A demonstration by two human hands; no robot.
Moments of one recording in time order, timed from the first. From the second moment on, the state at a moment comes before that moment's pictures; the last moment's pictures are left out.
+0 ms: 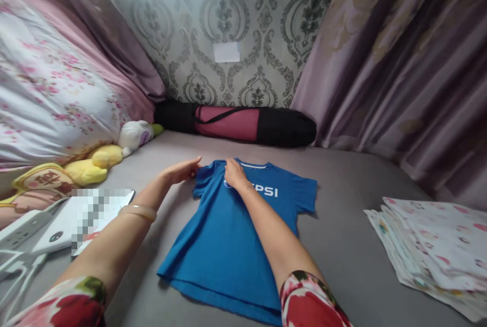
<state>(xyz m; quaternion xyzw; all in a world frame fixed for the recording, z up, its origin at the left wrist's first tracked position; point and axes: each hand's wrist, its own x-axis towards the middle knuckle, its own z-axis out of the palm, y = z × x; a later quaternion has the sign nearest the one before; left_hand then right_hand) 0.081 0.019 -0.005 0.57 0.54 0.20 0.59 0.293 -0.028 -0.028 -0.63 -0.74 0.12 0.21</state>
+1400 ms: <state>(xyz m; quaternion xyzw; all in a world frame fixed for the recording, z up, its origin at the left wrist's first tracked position) 0.066 0.043 -0.032 0.75 0.57 0.28 0.19 0.273 -0.039 -0.044 -0.66 -0.74 0.11 0.13</state>
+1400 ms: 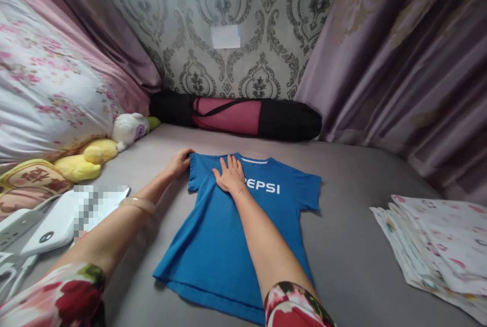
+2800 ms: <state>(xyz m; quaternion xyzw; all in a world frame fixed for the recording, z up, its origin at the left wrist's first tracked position) 0.033 -0.146 0.013 0.87 0.38 0.20 0.21 0.374 -0.264 0.005 -0.50 -0.82 0.27 0.03</state>
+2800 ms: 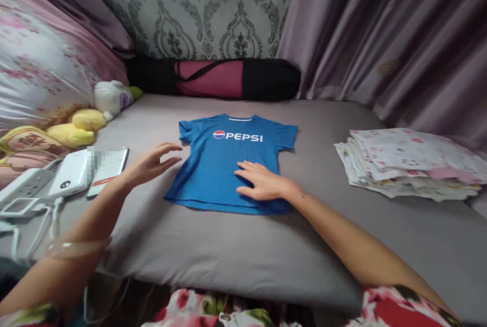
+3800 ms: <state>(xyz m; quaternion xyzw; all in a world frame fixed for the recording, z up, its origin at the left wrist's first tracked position) 0.072 -0.218 -0.018 0.93 0.31 0.15 0.15 0.409 -0.362 -0.012 -0.57 -0.80 0.05 0.19</state>
